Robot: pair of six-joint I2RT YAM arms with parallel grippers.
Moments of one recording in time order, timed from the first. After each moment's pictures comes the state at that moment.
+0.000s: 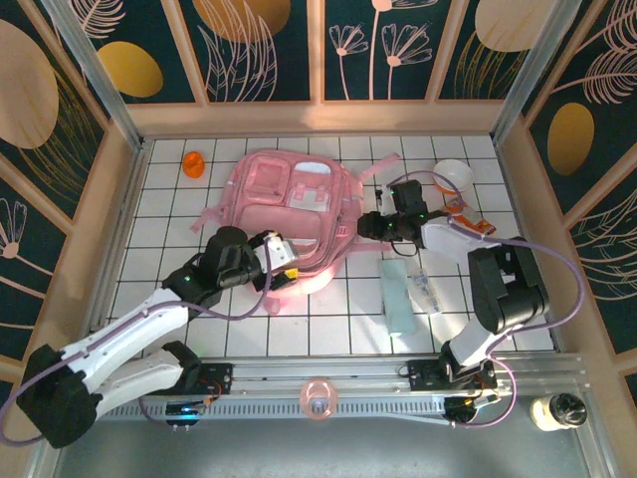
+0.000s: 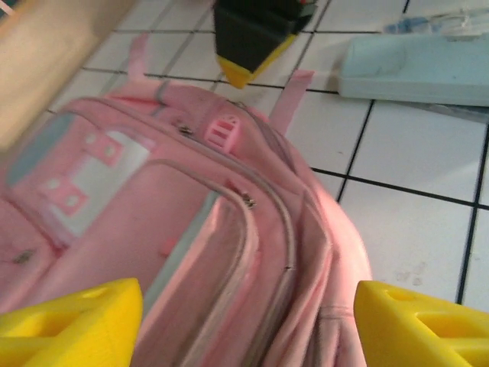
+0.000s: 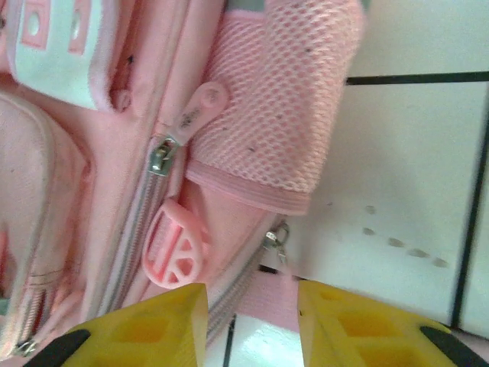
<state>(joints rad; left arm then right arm) -0.68 0.98 0.62 -0.18 0.19 0.48 0.36 1.60 0.90 -0.18 -0.38 0.39</state>
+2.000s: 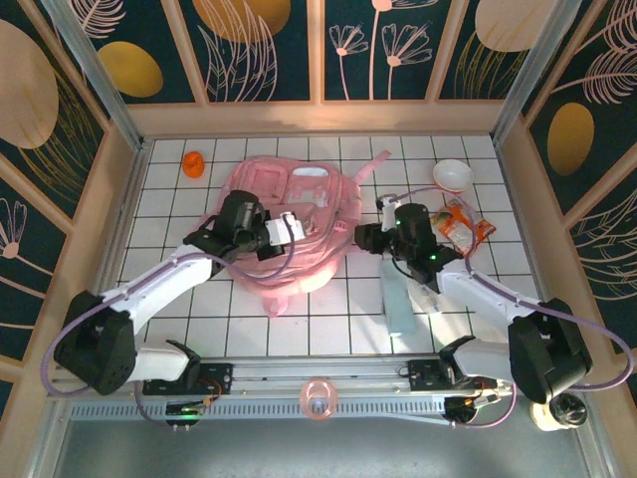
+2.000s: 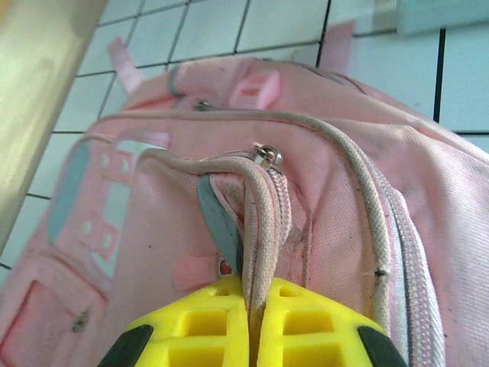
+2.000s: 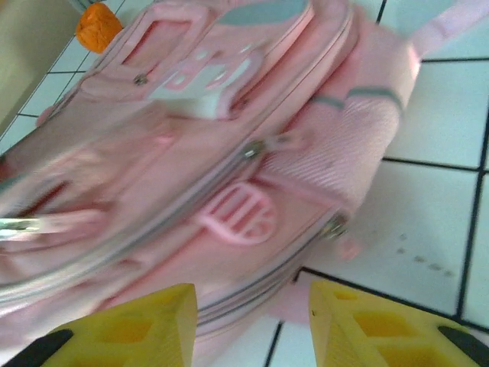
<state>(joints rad) -0.53 1.31 0.85 -0.20 0.34 0.79 0.49 1.22 0.63 0.06 -0.20 0.32</state>
